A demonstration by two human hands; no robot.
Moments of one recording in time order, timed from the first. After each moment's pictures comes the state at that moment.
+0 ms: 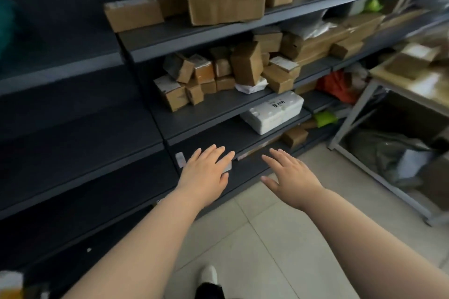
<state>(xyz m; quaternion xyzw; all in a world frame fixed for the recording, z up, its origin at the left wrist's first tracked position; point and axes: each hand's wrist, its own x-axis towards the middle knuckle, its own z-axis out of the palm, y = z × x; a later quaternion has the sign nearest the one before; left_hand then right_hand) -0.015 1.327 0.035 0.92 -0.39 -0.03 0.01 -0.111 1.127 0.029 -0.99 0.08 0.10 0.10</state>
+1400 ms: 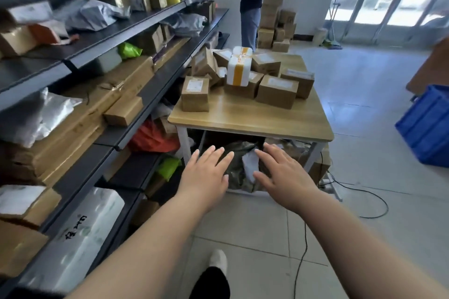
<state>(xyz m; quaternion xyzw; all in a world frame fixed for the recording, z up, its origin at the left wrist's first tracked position) -0.007 0.652 0.056 0.71 -0.71 0.00 0.04 -0.197 0.597 0.076 -0.87 0.48 -0.04 0.12</state>
